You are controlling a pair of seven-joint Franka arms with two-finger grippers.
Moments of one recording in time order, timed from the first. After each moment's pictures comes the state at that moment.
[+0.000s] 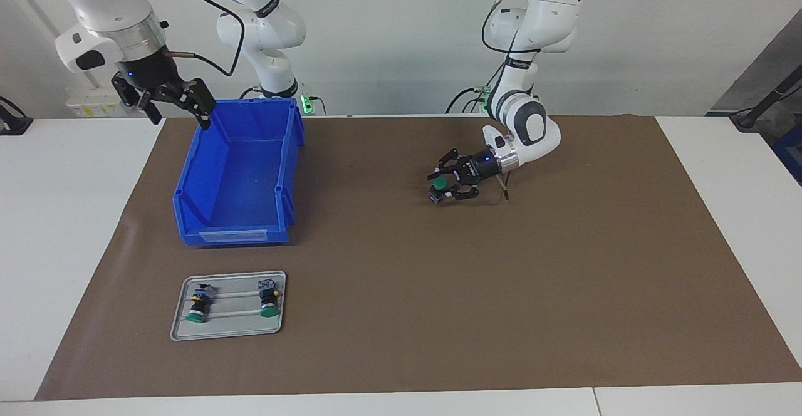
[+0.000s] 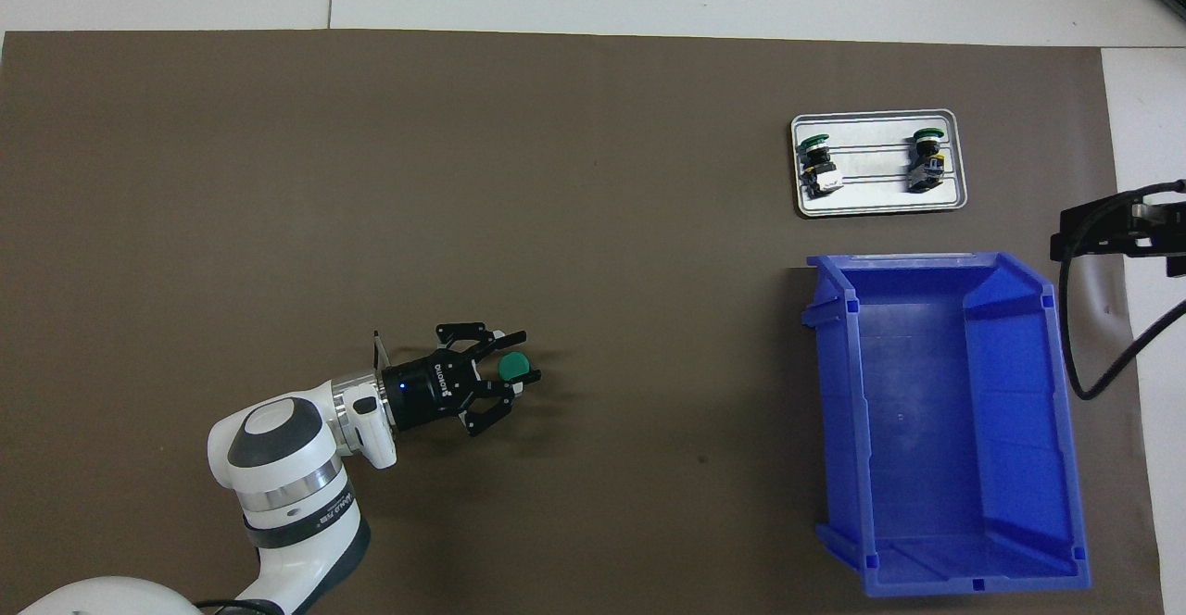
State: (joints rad) left arm -0.36 0.13 0.00 -2.53 -2.04 2.04 2.44; right arm 0.01 -0.01 -0.02 -1.51 -0.03 1.49 0.15
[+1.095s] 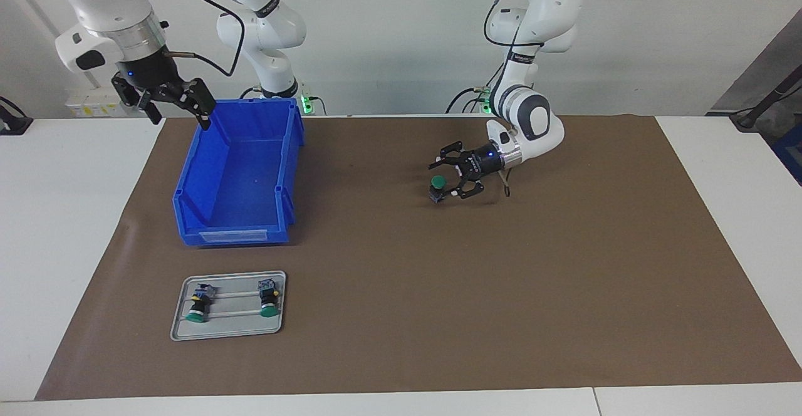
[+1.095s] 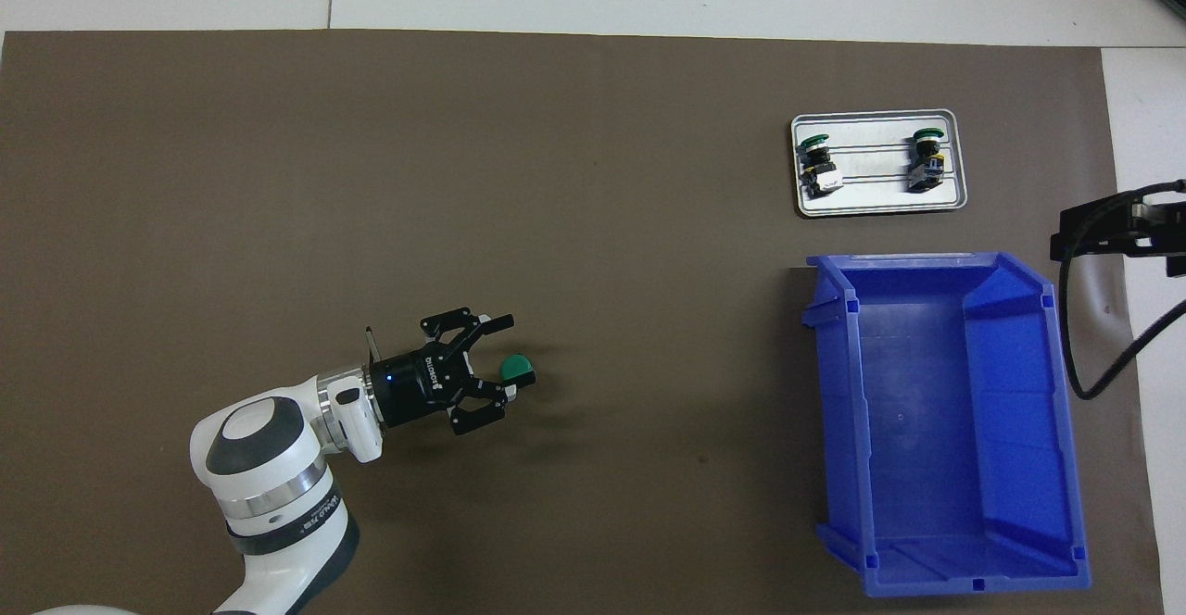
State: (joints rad) left arm -0.34 0.05 0.01 -2.53 -2.03 2.03 2.28; right arm 0.01 -0.01 -0.02 -1.51 -0.03 1.49 0.15
